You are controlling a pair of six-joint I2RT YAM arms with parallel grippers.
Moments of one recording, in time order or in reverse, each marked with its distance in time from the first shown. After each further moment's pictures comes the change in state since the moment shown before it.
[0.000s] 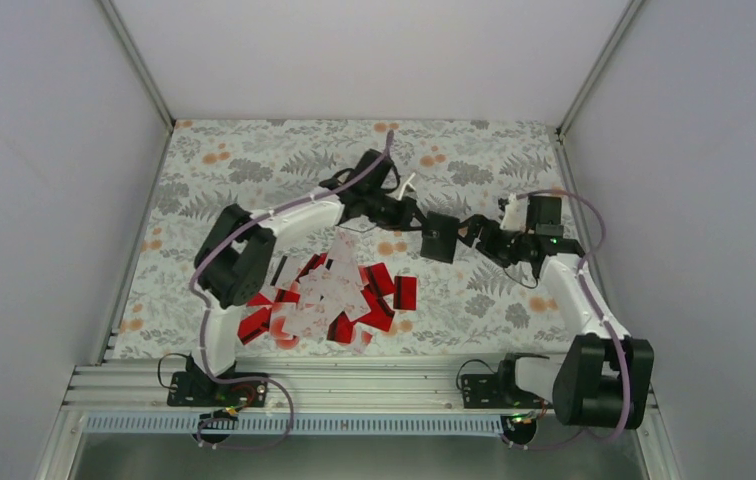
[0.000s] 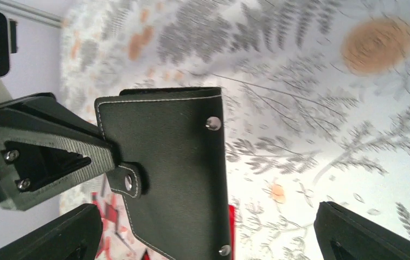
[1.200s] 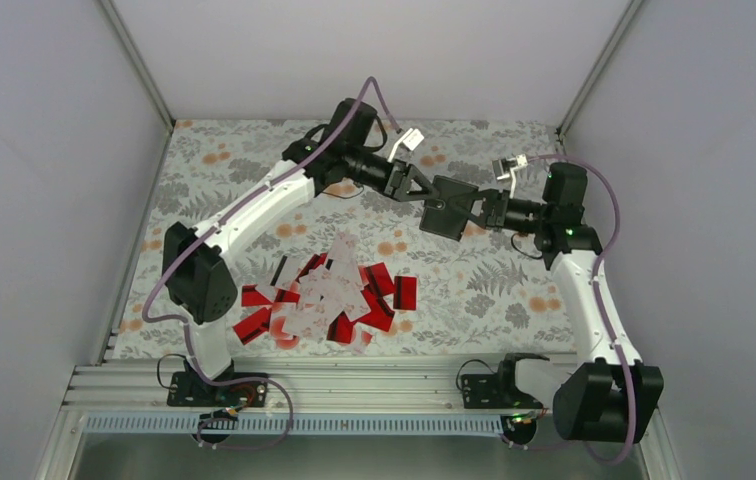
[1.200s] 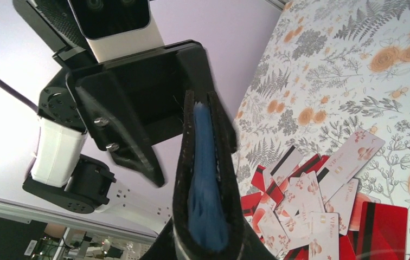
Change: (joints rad) left arm 0.051 -0.221 0.259 -0.296 0.234 0.179; right arm 0.012 -0.088 0.202 0.174 -0.638 0.168
